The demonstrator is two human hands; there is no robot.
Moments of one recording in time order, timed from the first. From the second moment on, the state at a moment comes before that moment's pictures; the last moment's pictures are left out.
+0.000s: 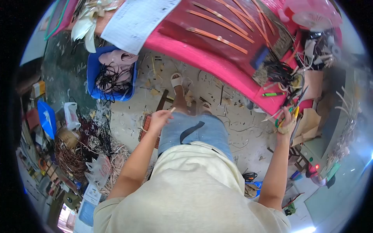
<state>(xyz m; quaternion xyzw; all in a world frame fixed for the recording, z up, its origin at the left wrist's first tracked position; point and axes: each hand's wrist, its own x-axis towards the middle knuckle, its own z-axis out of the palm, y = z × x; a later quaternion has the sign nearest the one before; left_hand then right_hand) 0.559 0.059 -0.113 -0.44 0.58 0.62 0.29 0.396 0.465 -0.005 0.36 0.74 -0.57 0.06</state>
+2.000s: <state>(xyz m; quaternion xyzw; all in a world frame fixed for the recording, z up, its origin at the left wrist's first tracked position) 0.512 0.514 -0.740 0.59 0.74 -0.20 0.26 0.829 0.510 -0.534 0.63 -0.01 -0.70 -0.34</state>
